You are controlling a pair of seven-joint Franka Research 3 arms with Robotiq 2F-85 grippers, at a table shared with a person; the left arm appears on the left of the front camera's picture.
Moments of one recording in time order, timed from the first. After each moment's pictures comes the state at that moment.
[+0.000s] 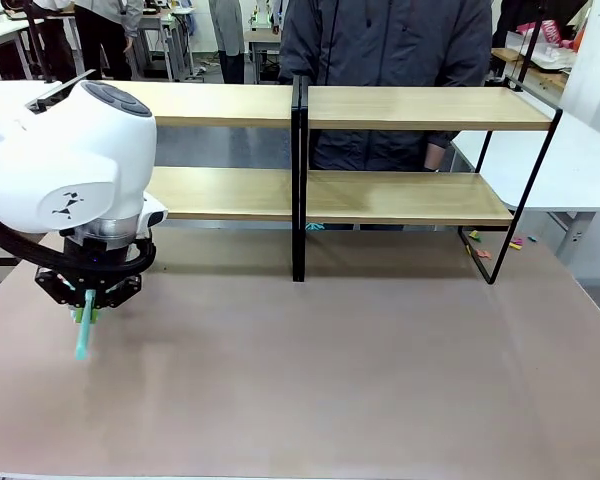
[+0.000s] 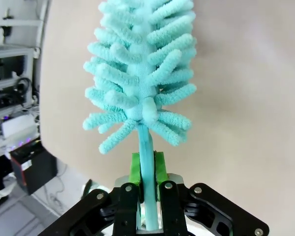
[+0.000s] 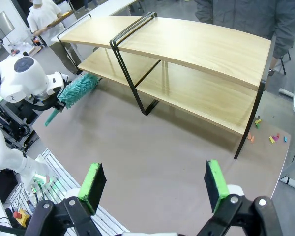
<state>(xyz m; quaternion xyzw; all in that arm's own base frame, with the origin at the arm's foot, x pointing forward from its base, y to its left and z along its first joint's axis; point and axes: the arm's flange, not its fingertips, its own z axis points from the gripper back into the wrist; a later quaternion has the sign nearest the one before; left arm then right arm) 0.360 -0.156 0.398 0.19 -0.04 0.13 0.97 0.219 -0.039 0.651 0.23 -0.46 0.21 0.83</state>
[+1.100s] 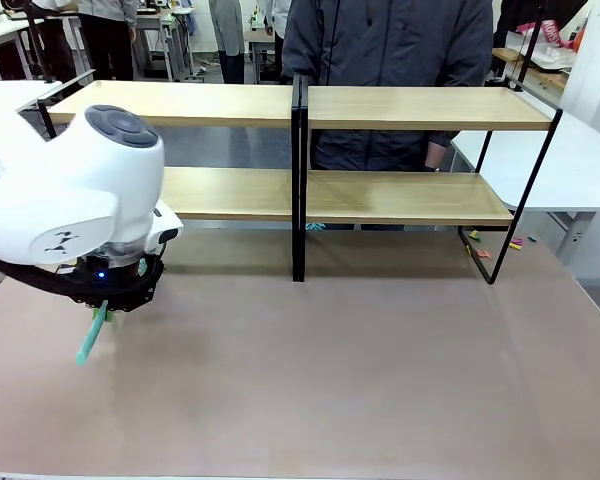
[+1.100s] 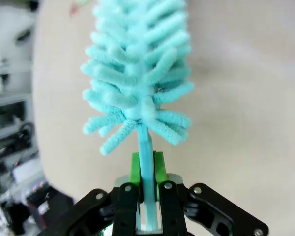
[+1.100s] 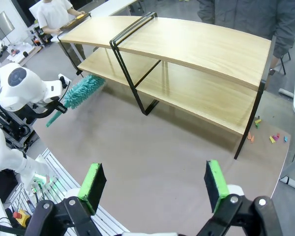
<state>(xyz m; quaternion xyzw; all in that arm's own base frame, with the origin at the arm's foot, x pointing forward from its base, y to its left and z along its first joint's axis) 0.345 -0.166 0.392 0.18 -0.10 -0.01 0.98 0.219 -0.039 0.651 0.23 -0.46 0.21 0.83</state>
